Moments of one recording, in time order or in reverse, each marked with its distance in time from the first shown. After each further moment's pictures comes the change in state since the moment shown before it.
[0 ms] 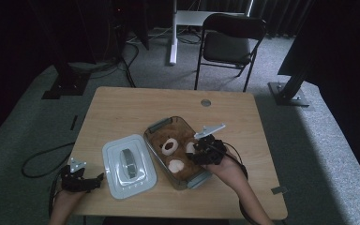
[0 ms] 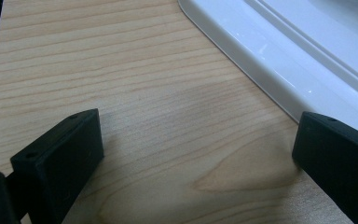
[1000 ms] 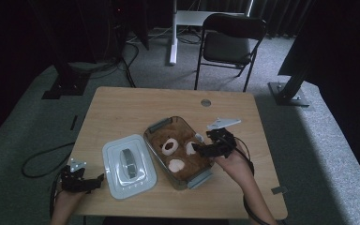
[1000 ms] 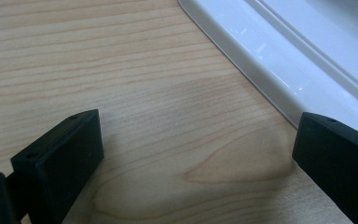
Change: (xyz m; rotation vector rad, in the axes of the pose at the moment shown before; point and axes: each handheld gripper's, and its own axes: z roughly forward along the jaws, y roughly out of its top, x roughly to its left) left arm -0.003 0.002 -0.004 0.027 -0.005 -0.032; right arm -0.027 -0.001 -0.020 -0.136 -0.087 0.079
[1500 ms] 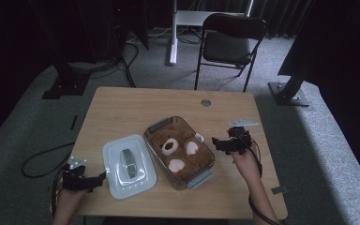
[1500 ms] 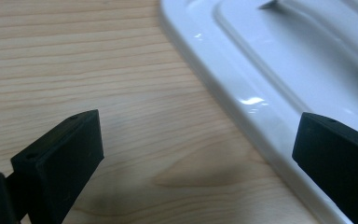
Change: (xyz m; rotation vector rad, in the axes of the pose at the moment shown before) left arm -0.013 0.014 -0.014 -0.002 -0.040 -0.053; right arm -0.069 -0.046 0.017 0.002 -0.227 0.178
